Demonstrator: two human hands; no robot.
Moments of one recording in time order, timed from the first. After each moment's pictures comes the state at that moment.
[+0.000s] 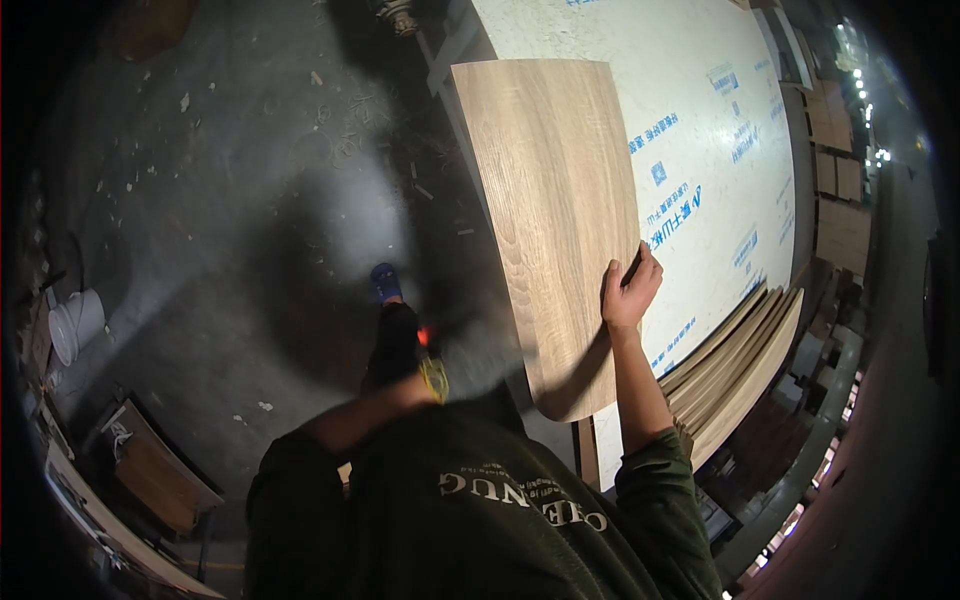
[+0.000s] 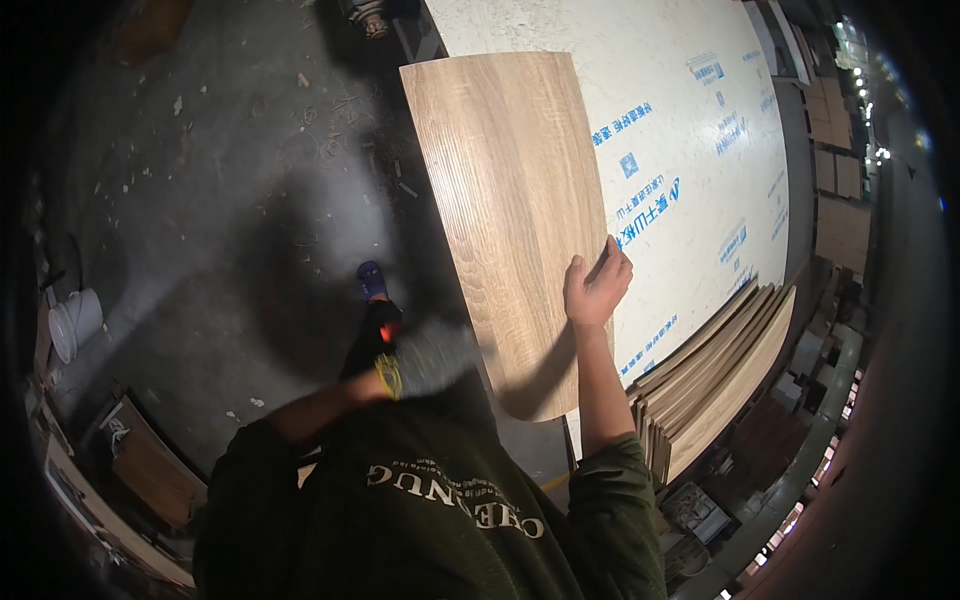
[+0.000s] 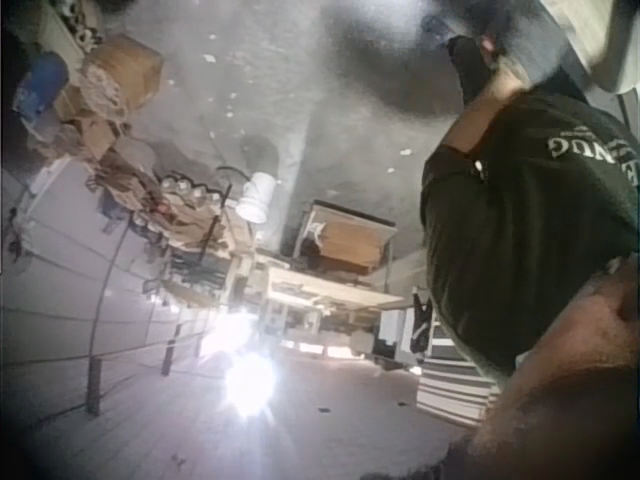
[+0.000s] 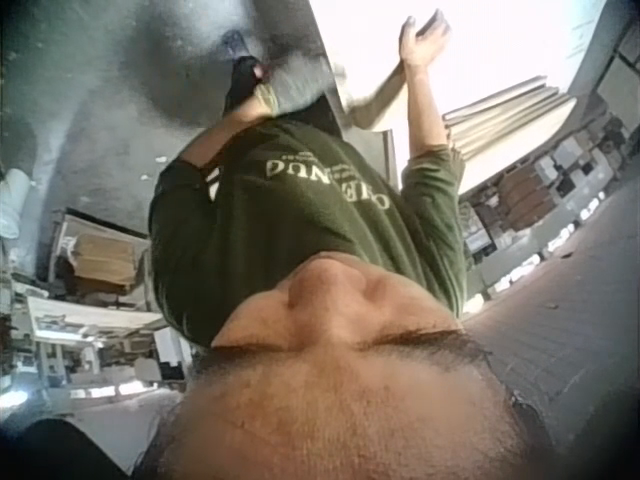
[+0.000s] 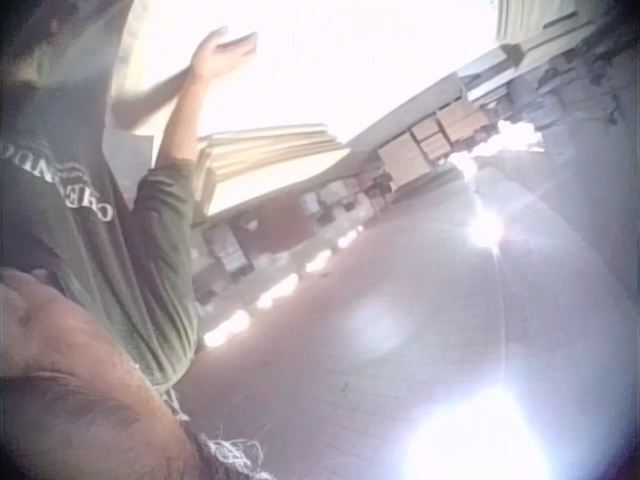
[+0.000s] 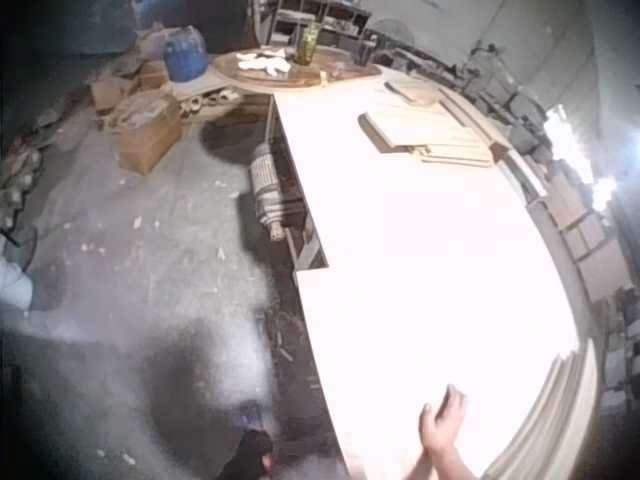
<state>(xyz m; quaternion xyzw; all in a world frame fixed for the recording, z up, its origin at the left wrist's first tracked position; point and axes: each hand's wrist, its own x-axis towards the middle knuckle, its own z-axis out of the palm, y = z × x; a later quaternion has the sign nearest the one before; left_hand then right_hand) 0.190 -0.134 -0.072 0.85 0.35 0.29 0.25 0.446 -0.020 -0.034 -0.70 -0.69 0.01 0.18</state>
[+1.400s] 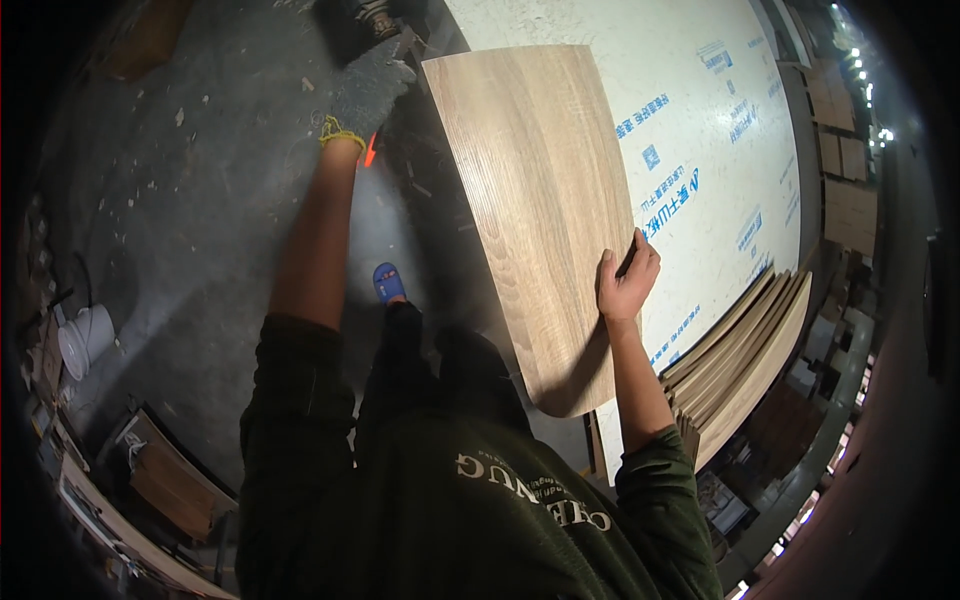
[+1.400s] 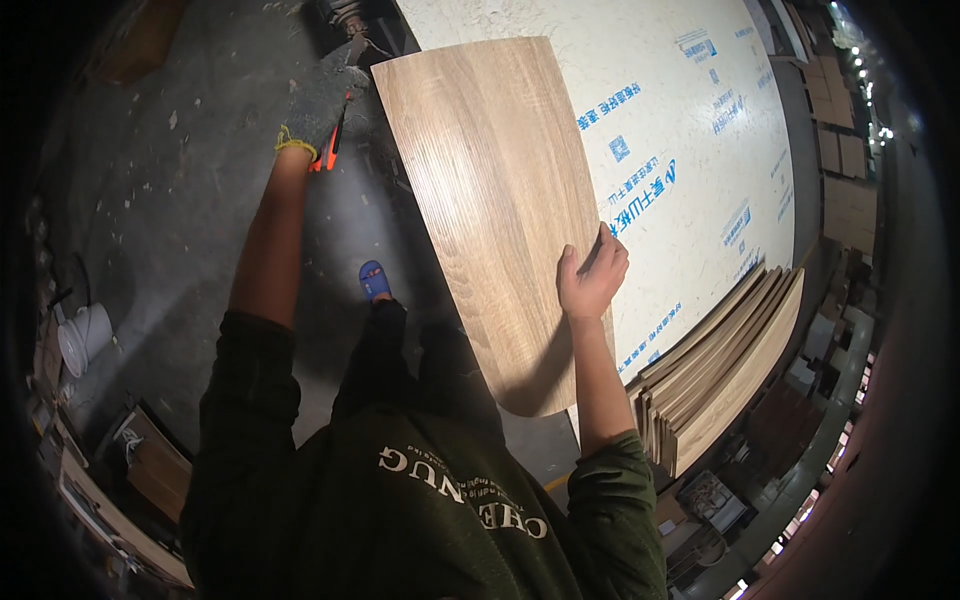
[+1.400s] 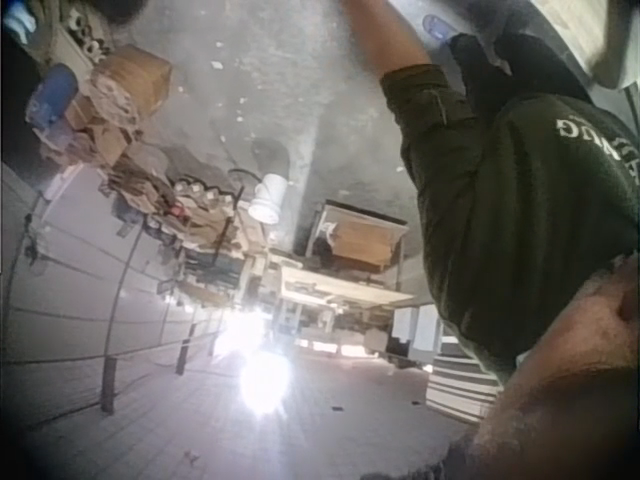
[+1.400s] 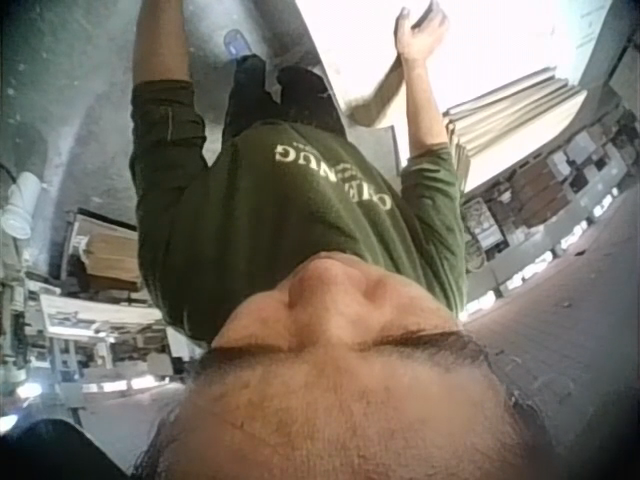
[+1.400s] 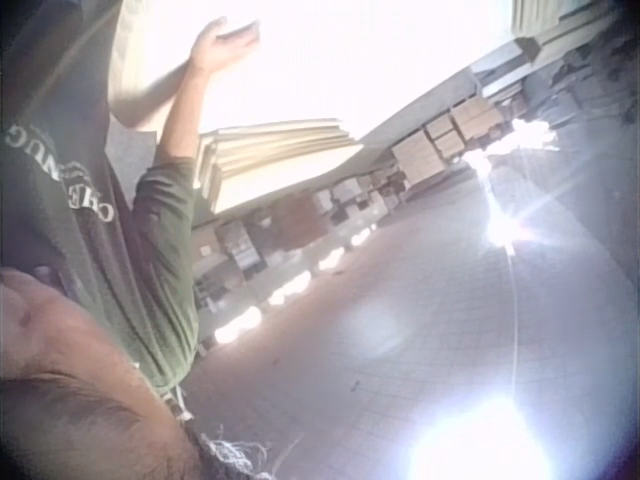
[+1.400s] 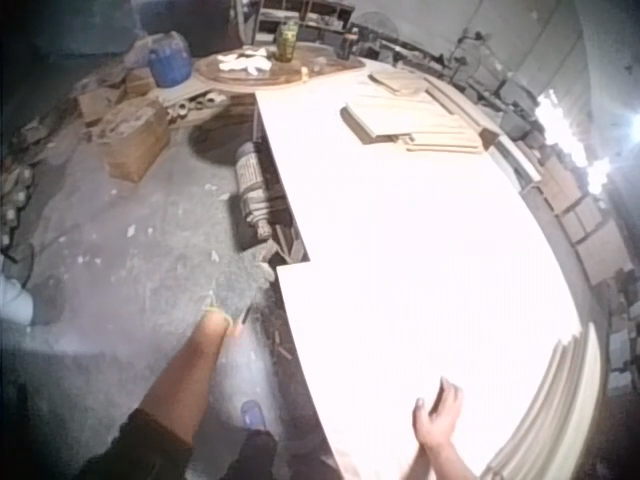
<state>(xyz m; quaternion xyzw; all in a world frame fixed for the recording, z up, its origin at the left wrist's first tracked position) 0.050 0.149 -0.072 0.54 0.57 0.45 0.42 0.449 -0.022 -0.034 -0.71 -0.67 0.01 0.19</state>
